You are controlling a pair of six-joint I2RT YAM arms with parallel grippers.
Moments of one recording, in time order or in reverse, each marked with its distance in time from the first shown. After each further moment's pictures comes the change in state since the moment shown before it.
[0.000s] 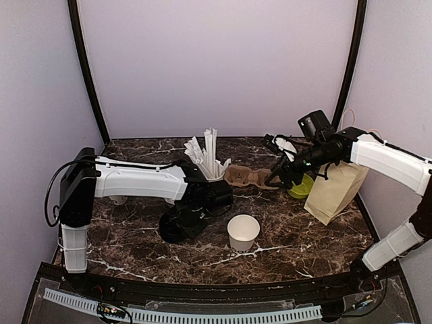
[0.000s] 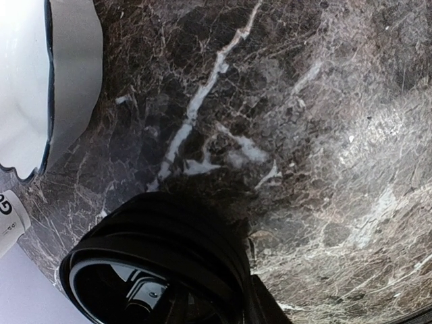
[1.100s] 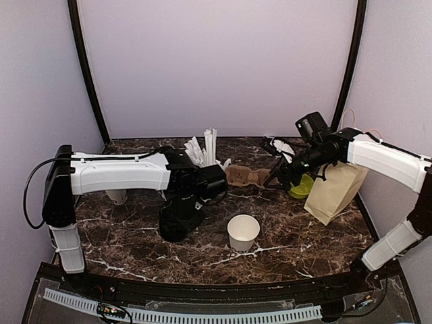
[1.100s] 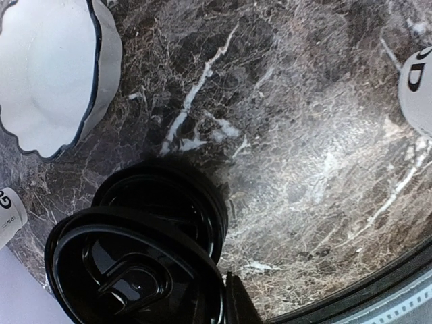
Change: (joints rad) left arm 0.002 -0.115 0.019 -0.032 0.075 0.007; right arm 0.000 0.029 0.001 -0.001 -0.012 0.000
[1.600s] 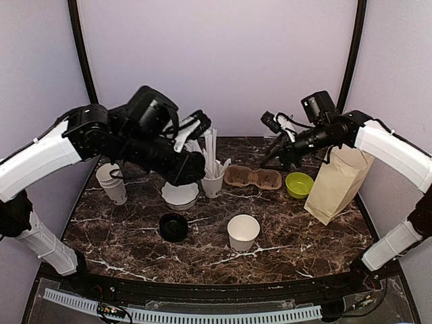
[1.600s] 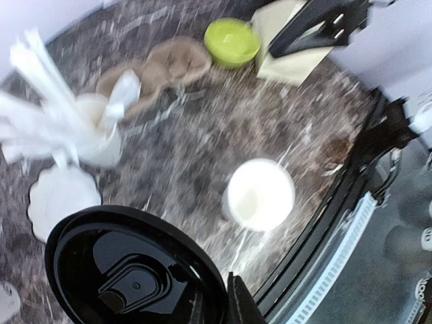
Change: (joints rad) left arm 0.001 -0.386 0.080 0.230 0.164 0.093; right arm 0.000 -0.003 0.154 -0.063 -0.108 0.004
